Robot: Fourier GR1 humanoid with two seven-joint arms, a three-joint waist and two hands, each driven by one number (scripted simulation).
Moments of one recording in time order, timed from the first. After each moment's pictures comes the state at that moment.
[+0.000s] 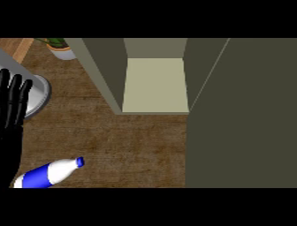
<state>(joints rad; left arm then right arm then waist) 0.00 0.10 -0.01 -2.10 -0.02 0.01 -0.03 0.01 -0.11 -0.05 -2.10 -0.01 0.02 0.01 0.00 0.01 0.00</state>
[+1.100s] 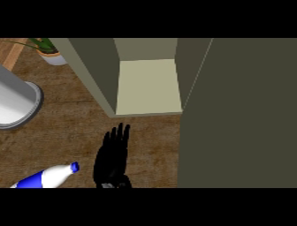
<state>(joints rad) -0.06 0.06 -0.59 -1.46 -1.06 -0.06 0.73 0.32 -0.11 0.21 -2.41 -0.16 0.19 0.14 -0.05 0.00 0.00</state>
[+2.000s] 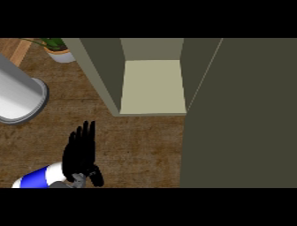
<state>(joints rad) -0.05 0.18 -0.42 -1.44 -1.04 -0.09 0.78 0.73 -0.14 0.38 -2.50 -0.07 0.22 -0.08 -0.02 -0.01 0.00</state>
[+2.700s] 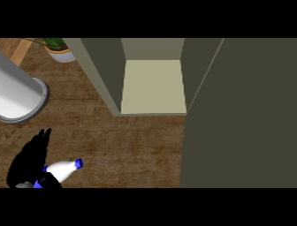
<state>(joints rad) 0.07 0.38 -0.18 -1.40 -0.88 -0.05 0.53 0.87 -0.20 0.39 -2.50 -0.05 0.23 -0.23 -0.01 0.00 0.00</state>
